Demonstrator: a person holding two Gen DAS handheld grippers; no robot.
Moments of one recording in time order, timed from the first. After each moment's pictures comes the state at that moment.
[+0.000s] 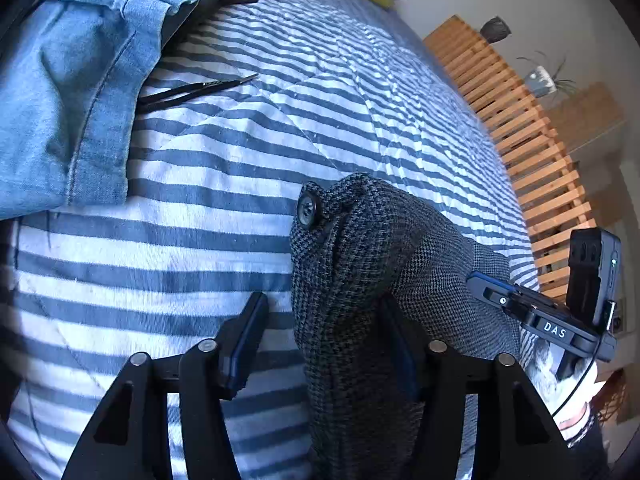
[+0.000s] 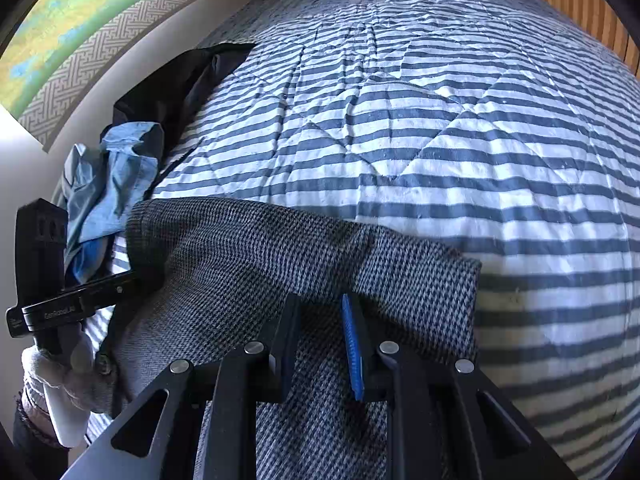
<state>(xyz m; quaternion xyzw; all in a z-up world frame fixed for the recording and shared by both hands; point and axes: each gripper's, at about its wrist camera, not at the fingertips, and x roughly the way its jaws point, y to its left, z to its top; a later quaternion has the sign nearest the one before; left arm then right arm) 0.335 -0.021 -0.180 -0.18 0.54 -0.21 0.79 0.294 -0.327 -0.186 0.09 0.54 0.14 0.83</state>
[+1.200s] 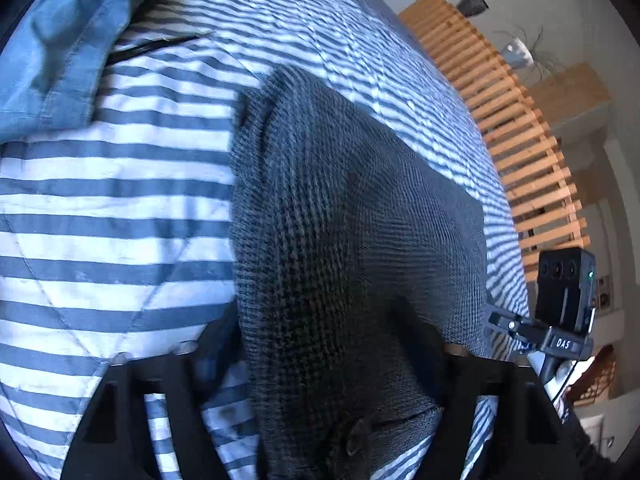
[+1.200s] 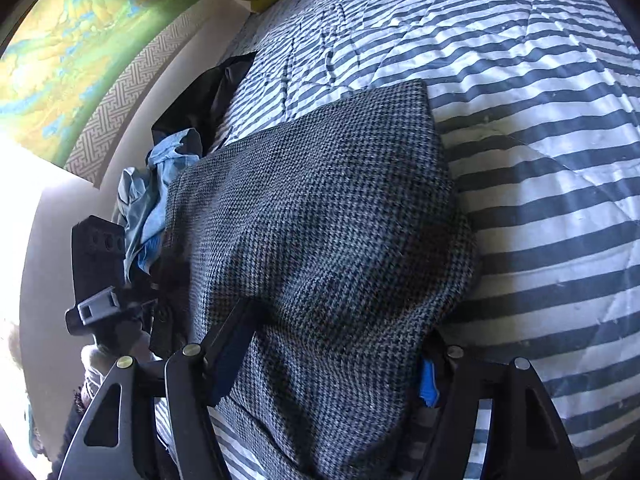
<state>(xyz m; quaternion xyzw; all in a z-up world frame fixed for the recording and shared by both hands) 0.282 -0.045 -0.183 -0.17 0.57 -0.25 0.77 0.219 -0.360 -0.210 0.25 0.53 0.19 0.79</state>
